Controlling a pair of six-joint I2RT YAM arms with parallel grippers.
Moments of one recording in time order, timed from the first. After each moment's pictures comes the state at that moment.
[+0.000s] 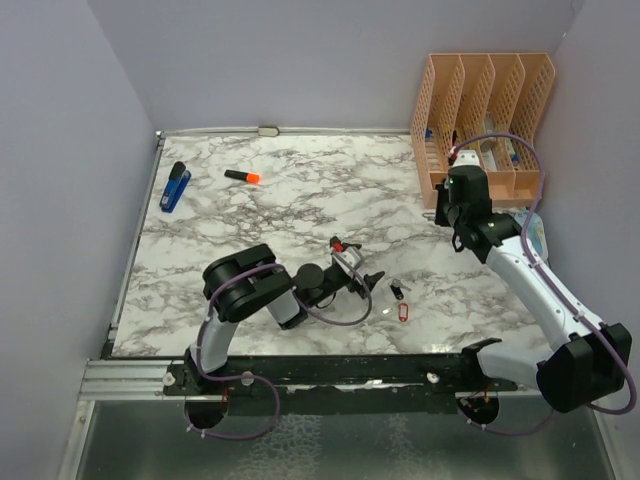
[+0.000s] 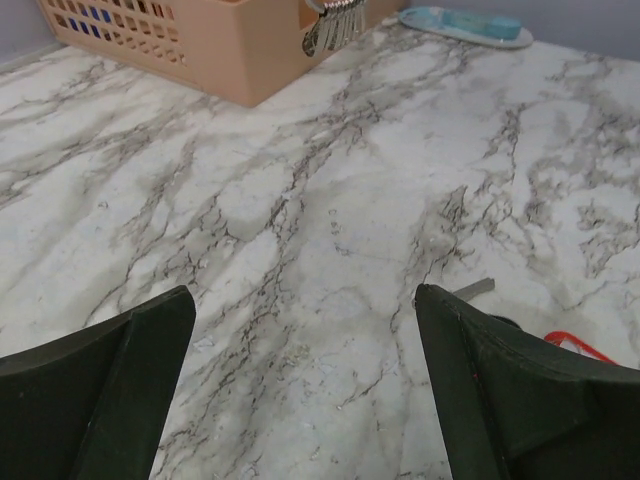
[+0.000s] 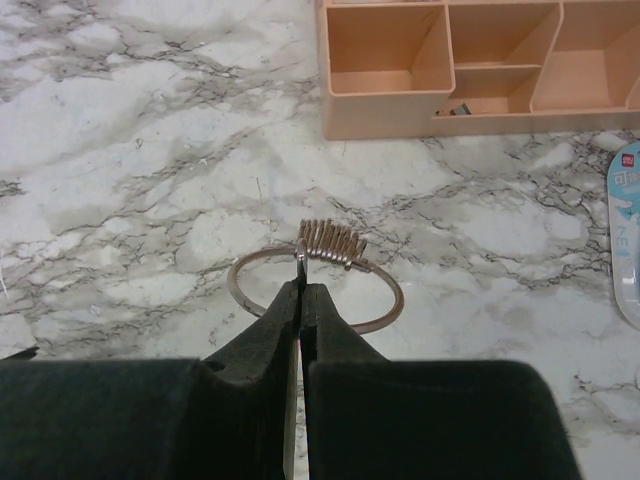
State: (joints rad) left arm -0.95 2.00 0.56 1.50 0.03 -0.02; right arm 0.32 1.19 1.02 -0.45 0.33 0.17
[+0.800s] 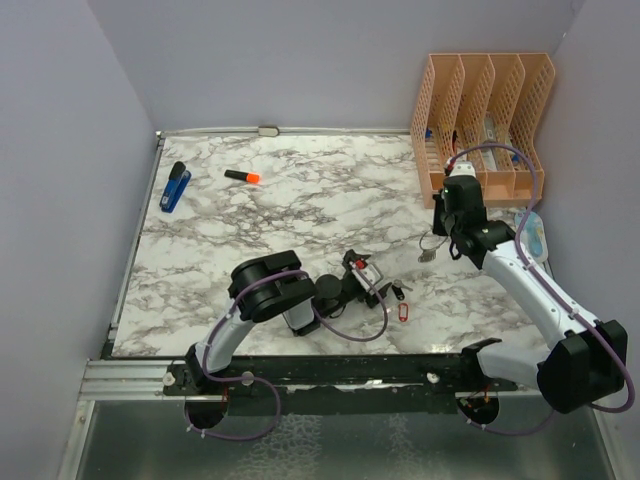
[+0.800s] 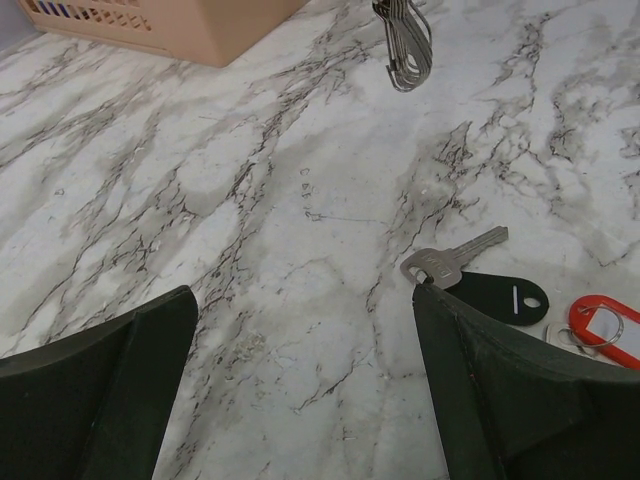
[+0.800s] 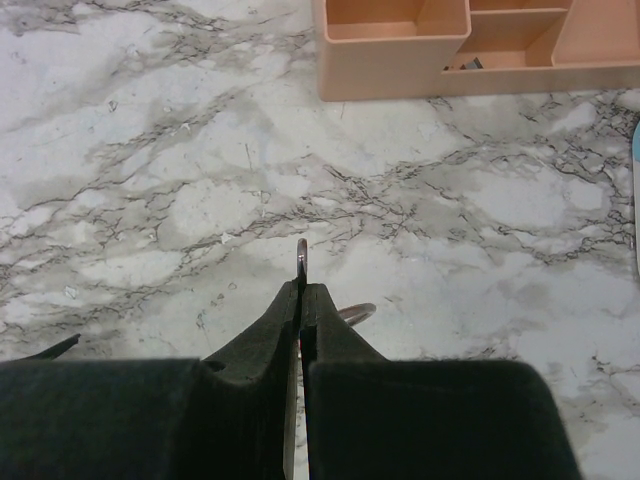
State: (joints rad) left arm -1.06 2.19 0.66 1.51 -0.11 0.15; right arm 0.32 1.19 0.93 -0.42 0.33 0.19
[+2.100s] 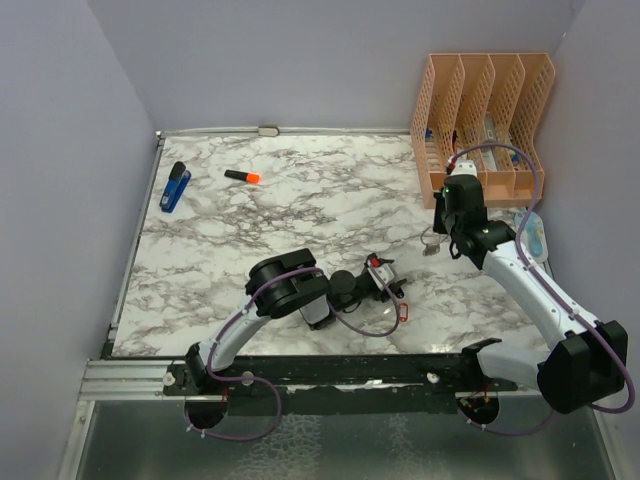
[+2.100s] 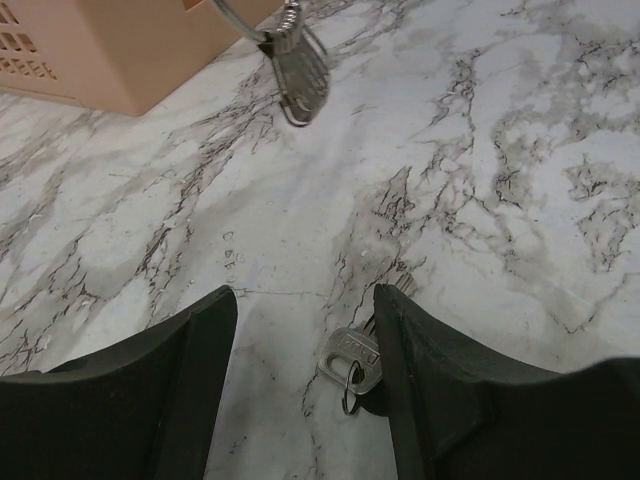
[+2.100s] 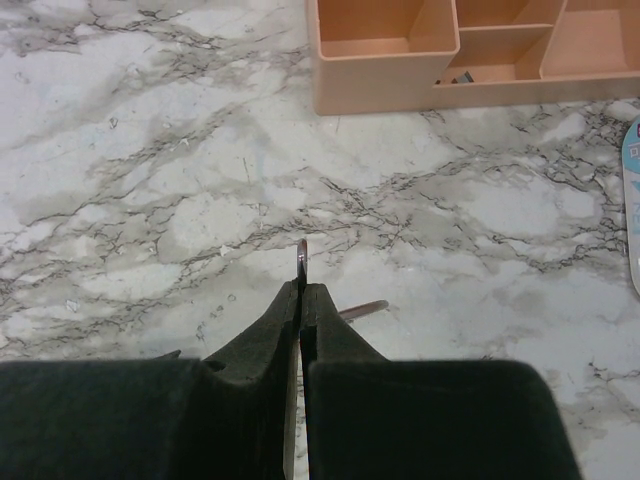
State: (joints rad) left arm -1.05 2.34 0.86 1.51 0.03 0.14; right arm 0.32 1.18 0.93 -0.40 0.35 0.19
